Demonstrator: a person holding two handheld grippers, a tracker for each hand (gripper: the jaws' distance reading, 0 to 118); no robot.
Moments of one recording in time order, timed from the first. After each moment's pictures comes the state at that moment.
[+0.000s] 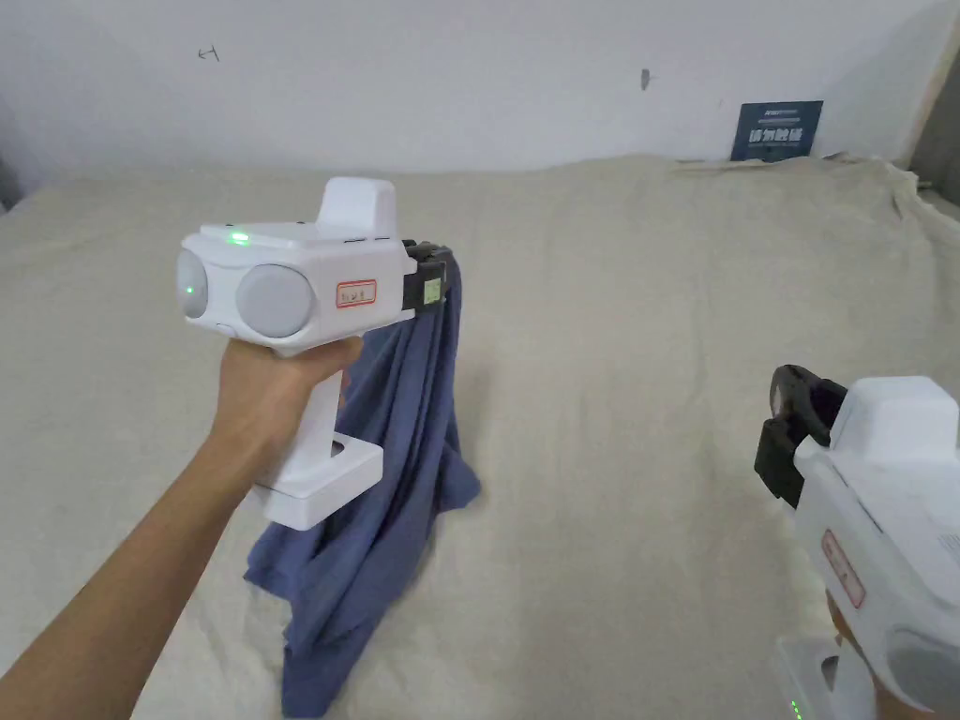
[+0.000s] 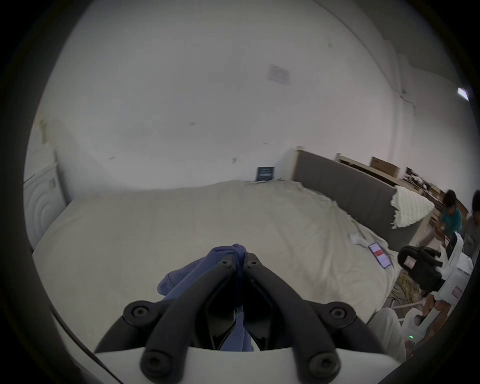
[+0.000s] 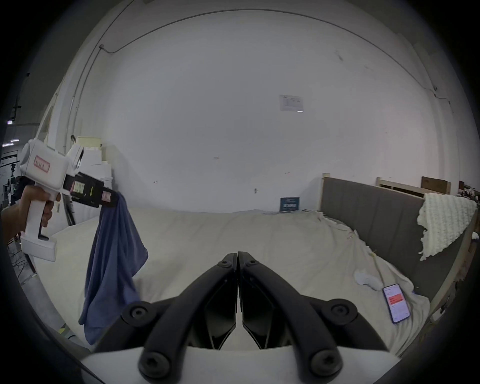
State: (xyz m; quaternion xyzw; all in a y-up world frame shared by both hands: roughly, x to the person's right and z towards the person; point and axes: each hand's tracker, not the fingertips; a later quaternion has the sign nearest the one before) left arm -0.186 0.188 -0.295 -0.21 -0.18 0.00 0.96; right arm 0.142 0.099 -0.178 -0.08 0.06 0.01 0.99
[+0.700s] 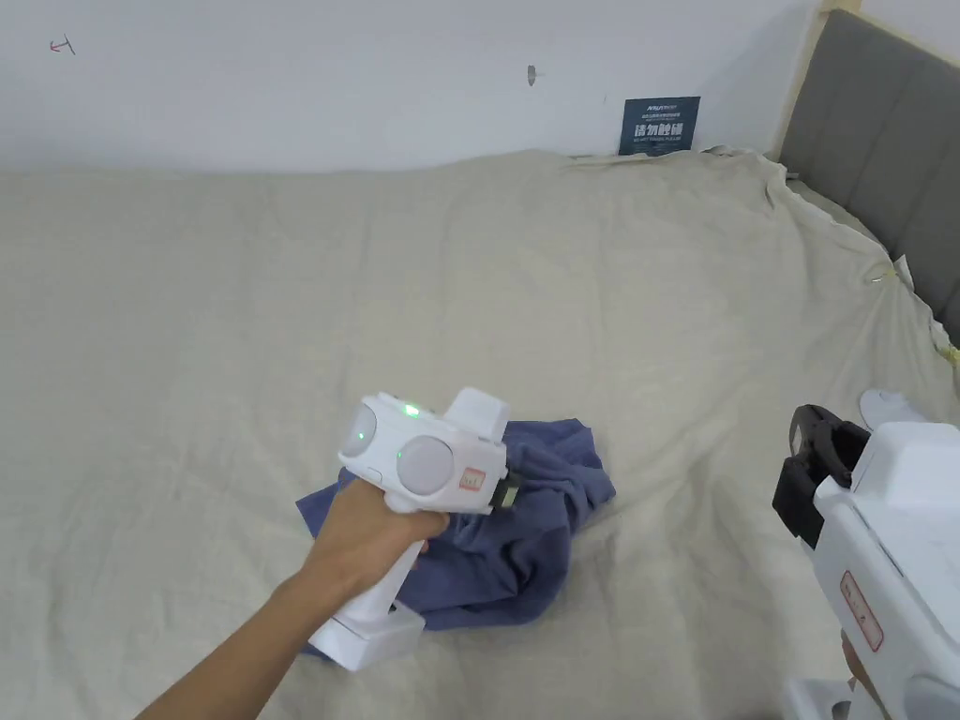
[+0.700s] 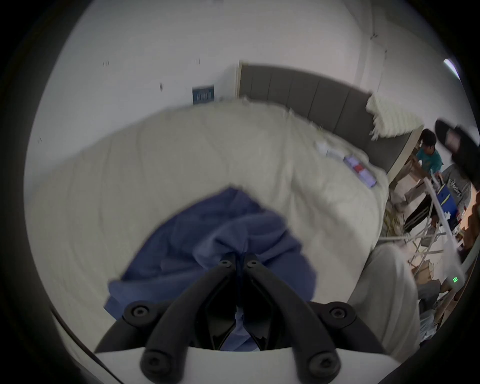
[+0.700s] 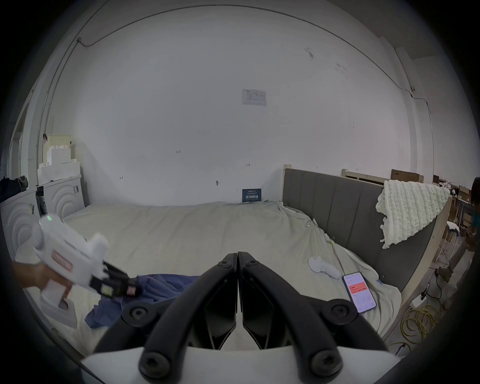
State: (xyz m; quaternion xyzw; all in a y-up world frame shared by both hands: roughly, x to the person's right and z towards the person) left arm -0.055 -0.004 -0.334 -0.44 -0.27 -0.10 0.85; right arm 0.210 0.081 -0.162 -0.11 -0.03 0.01 0.99
